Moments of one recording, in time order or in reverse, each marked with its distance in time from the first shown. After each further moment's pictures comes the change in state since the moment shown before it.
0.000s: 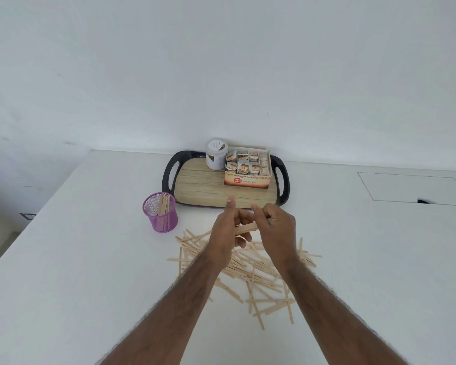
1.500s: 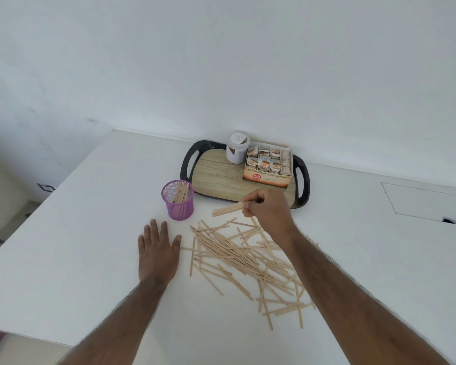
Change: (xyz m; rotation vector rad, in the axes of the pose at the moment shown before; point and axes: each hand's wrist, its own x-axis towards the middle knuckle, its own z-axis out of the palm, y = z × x) left_hand -0.015 -0.112 -0.204 1.386 0.590 -0.051; right_hand 0.038 -0.037 0.039 0.134 -0.396 0.284
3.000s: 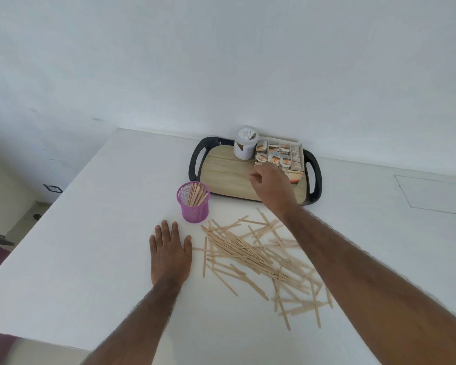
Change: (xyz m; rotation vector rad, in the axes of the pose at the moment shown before) left_hand 0.002 -0.003 0.000 -0.024 0.030 0.024; right_hand 0.065 -0.004 0.023 -0.656 0.082 -0.384
